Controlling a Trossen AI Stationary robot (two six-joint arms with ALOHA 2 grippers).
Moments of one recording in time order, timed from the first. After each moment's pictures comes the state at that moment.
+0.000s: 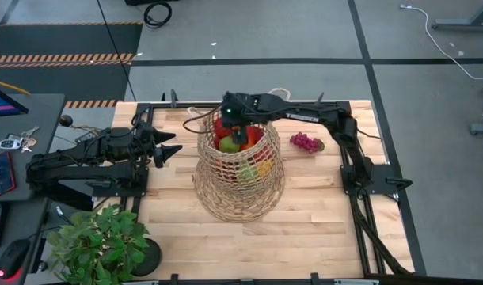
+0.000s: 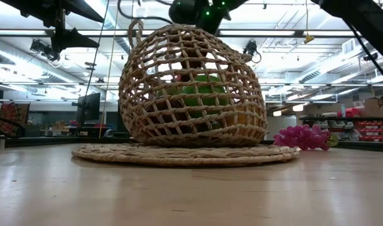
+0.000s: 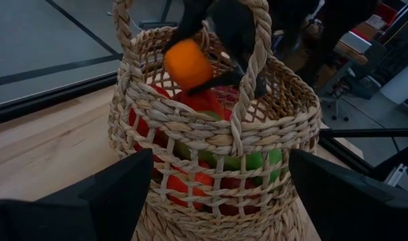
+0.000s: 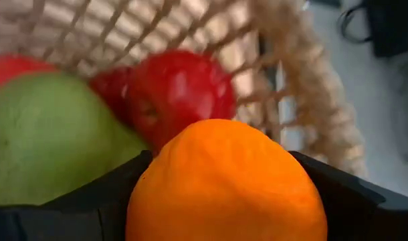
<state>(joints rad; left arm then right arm) 0.14 0.43 0.61 -0.47 -0.25 -0.54 -0.27 2.10 2.04 -0.93 0.26 -0.35</state>
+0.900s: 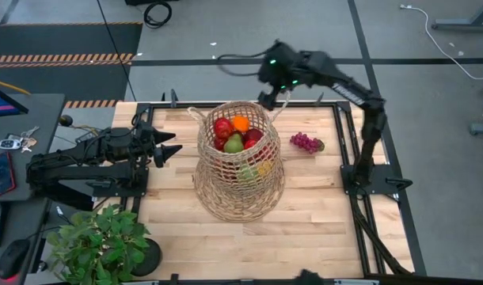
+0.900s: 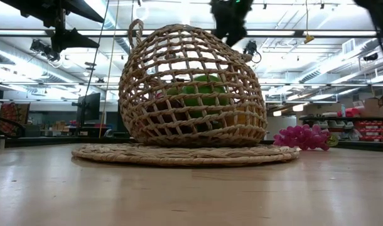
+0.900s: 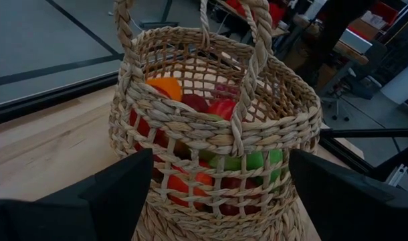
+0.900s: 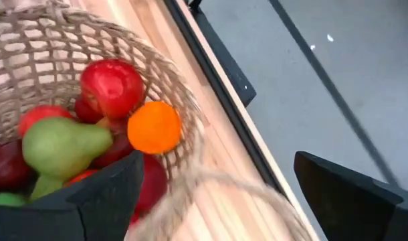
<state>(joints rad) 0.14 0.43 0.61 -0.47 -0.25 -0.54 -0.47 1.86 2.21 -1.27 0.10 -0.05</state>
